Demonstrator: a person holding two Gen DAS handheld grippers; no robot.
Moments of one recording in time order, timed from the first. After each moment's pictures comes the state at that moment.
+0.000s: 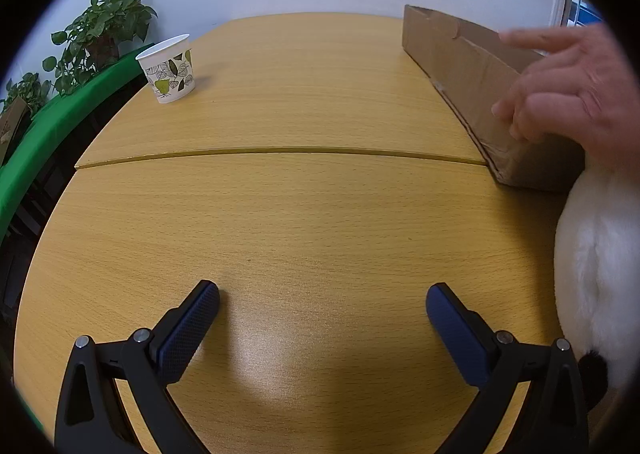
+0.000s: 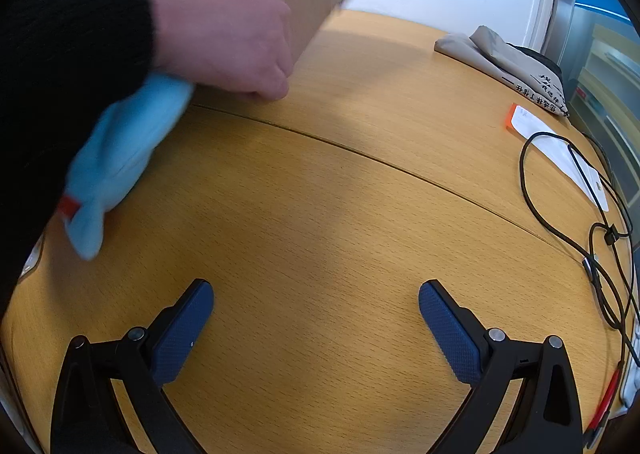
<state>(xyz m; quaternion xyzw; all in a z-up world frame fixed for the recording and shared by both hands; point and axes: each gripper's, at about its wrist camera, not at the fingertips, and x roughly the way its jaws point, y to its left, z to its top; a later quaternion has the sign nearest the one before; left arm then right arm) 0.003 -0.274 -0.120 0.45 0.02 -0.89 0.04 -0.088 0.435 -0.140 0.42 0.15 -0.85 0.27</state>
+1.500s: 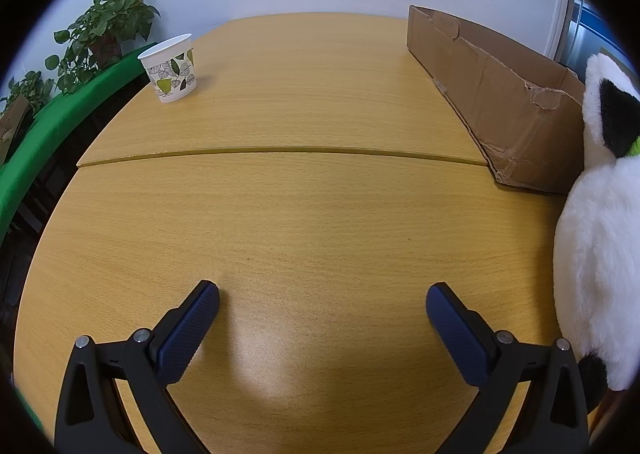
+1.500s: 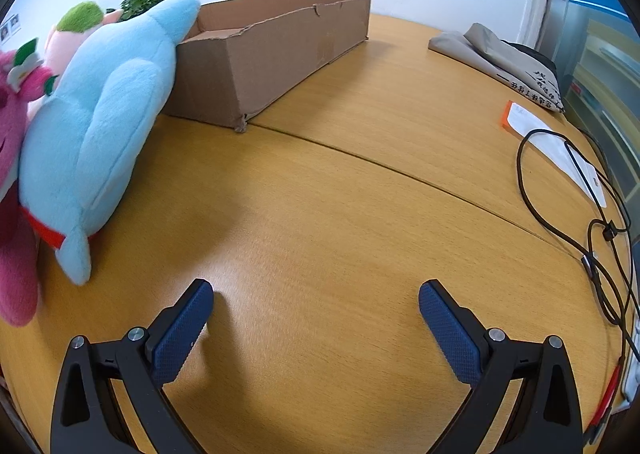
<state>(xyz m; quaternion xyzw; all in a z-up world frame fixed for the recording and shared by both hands) 0.007 -0.270 -0.119 0.45 0.02 -0.89 0.04 -0.089 0.432 -0.140 0.43 0.14 -0.86 0.24</state>
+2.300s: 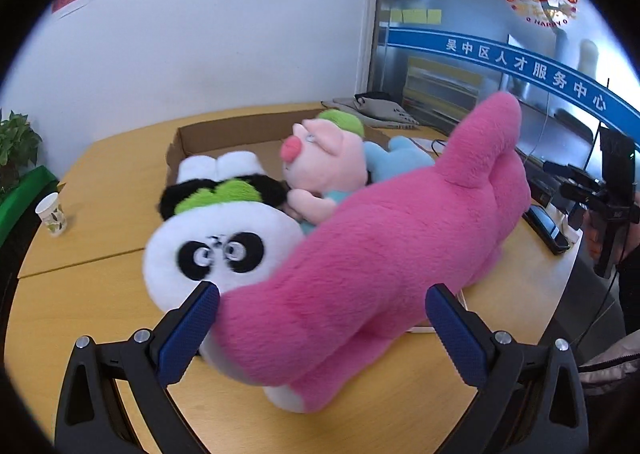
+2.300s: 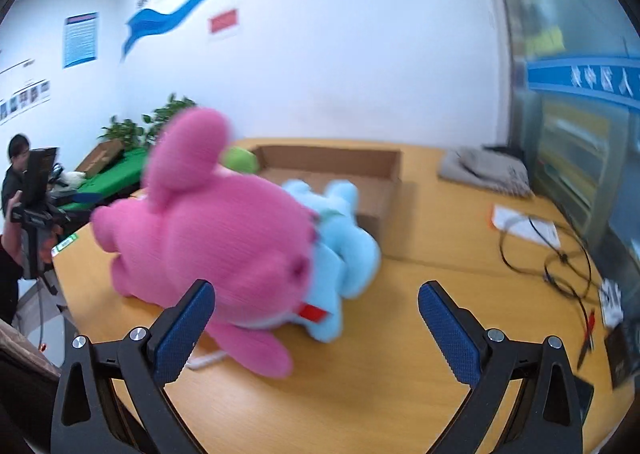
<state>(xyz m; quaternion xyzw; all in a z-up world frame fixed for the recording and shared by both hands) 0.158 -0.059 0.012 0.32 -0.03 -0.93 -0.20 0.122 0.358 0.007 0.23 0.05 -0.93 0.27</state>
